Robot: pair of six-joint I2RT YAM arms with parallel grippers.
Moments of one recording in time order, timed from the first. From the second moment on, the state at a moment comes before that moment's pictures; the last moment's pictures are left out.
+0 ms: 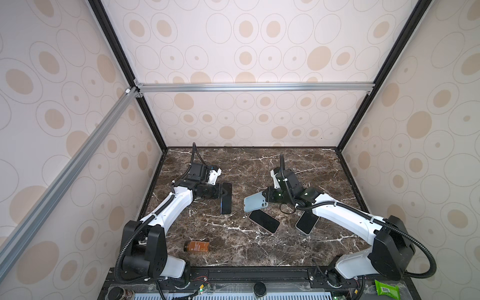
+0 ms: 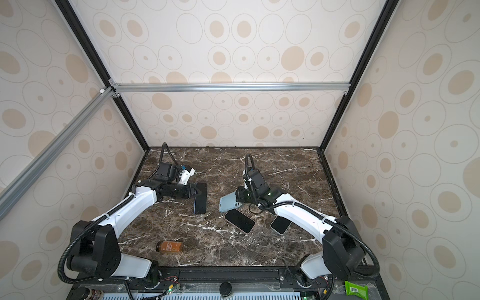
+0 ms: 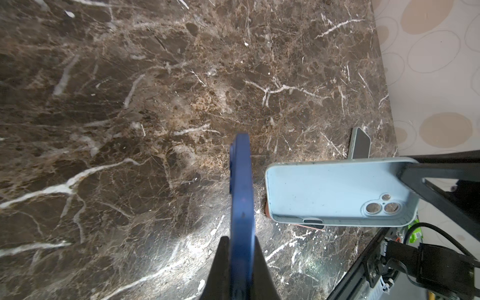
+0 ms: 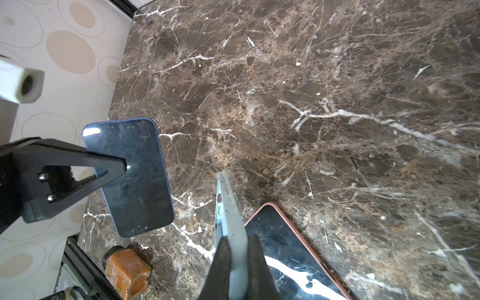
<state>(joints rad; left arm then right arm) -0.20 1.45 1.01 -0.58 0.53 -0.19 0.69 1.43 1.03 -0.34 -0.10 0.67</state>
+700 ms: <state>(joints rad) -0.15 1.62 0.95 -0.59 0.69 -0.13 0.68 1.43 0.98 -0.26 -0.23 0.64</state>
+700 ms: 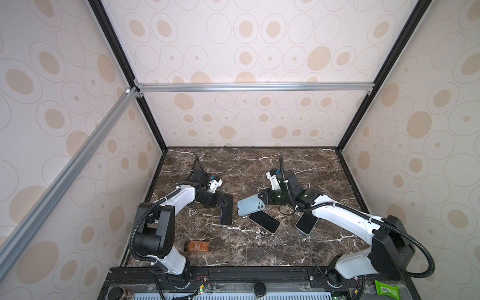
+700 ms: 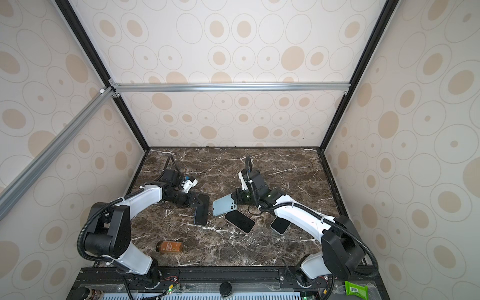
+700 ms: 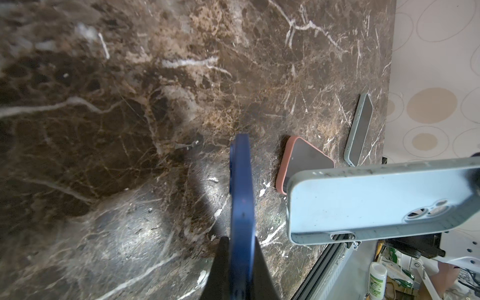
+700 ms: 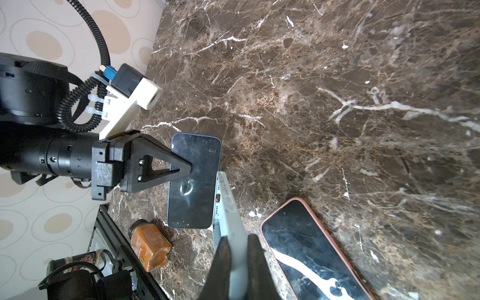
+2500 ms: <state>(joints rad) -0.07 1.80 0.91 -0.46 0.81 -0.20 0.65 1.64 1.00 -0.16 -0.32 0.67</state>
